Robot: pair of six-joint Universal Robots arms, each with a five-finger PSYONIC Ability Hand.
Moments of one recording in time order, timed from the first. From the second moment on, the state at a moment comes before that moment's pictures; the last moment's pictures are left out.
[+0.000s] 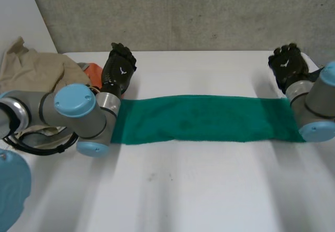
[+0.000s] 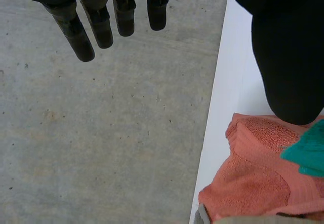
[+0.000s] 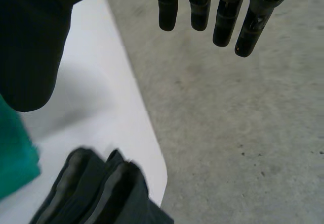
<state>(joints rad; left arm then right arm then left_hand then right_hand) 4.26 -2.41 -1.20 3.77 -1.58 4.22 1.70 -0.75 1.09 -0.38 1.44 2.25 0.19 0.20 0.21 0.20 0.05 0.20 0.22 0.21 0.23 0.06</state>
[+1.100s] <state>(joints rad) 4.21 -2.03 -1.68 3.77 -1.59 3.80 1.36 -0.90 1.41 -0.06 1.17 2.51 0.19 0.20 0.21 0.20 0.05 0.97 1.18 1.19 1.19 0.98</state>
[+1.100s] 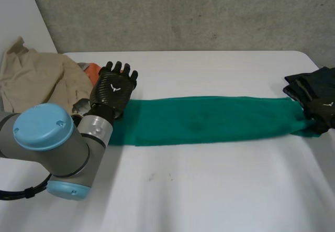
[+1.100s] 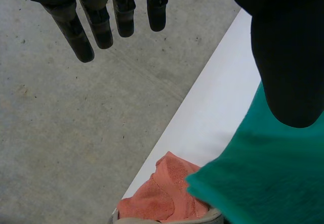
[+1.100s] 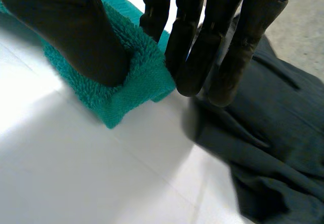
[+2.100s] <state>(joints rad) 4.32 -1.82 -1.82 3.76 -1.59 3.77 2.28 -0.73 1.23 -0.49 0.96 2.27 0.19 0.20 0.21 0.20 0.05 0.50 0.65 0.69 0.69 0.50</state>
